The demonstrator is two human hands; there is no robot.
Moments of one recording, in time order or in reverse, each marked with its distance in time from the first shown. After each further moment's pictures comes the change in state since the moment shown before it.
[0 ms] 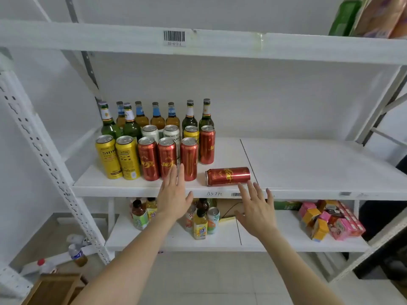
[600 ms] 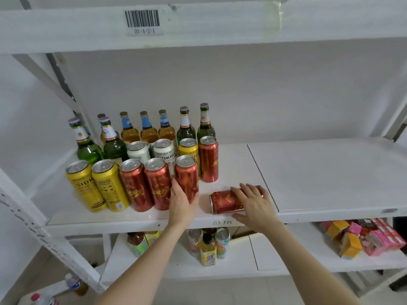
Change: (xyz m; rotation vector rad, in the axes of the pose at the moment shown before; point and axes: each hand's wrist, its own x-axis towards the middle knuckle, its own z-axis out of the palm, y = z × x) left_hand 0.108 -0.003 0.074 -0.586 0.024 -0.356; right_hand 0.143 0.016 0.056 0.045 0.009 -0.177
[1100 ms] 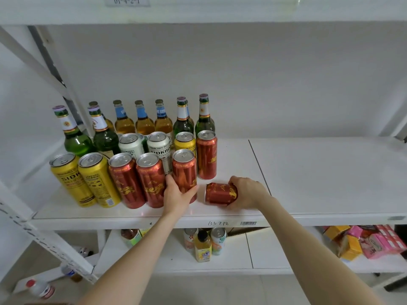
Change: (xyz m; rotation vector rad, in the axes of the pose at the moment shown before) left_hand 0.028 -0.005 0.013 -0.167 0.002 -0.120; right_hand 0.063 0.014 -0.016 0.256 -0.246 0.028
